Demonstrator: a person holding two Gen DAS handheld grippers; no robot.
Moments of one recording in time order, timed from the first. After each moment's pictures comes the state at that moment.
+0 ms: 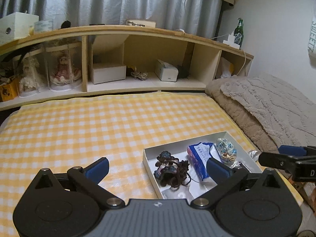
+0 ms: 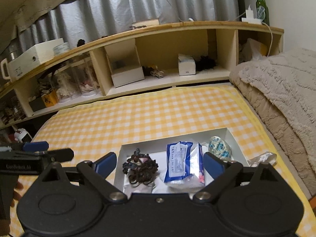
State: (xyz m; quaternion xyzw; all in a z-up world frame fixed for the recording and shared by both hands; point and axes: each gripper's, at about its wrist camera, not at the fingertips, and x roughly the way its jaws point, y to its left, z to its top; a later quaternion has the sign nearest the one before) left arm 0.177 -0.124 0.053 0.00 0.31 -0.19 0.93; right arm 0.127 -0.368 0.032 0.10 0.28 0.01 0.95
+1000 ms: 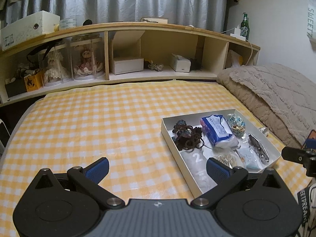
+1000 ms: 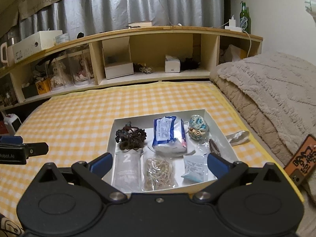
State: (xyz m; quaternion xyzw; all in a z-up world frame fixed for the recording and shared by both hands) left arm 0.078 -0.089 0.022 0.02 0.31 -0.14 0.94; right arm 0.022 -0.336 0.002 0.05 0.27 -0.05 0.96
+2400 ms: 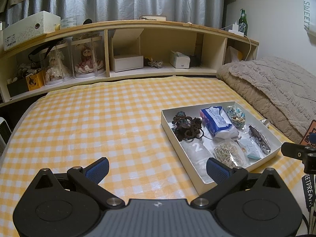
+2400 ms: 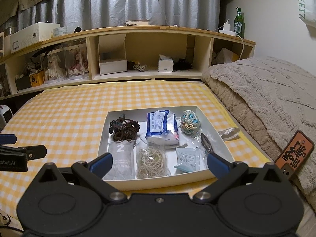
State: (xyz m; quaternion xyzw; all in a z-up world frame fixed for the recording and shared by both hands) left arm 0.058 -0.090 0.003 0.04 0.30 -0.14 0.94; right arm 0.003 -0.320 -0.013 0.02 0.26 -0.08 0.96
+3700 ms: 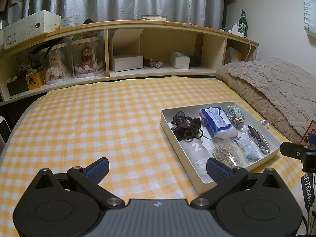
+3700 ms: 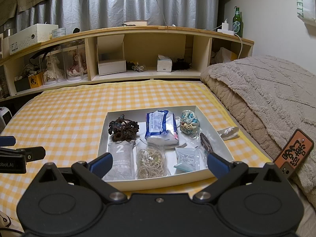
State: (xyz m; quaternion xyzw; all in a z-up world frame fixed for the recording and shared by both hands) left arm 0.056 -0.092 0.005 0.04 0.30 -0.14 0.94; right arm 0.004 -0.321 -0.012 0.03 0.26 -0.08 0.96
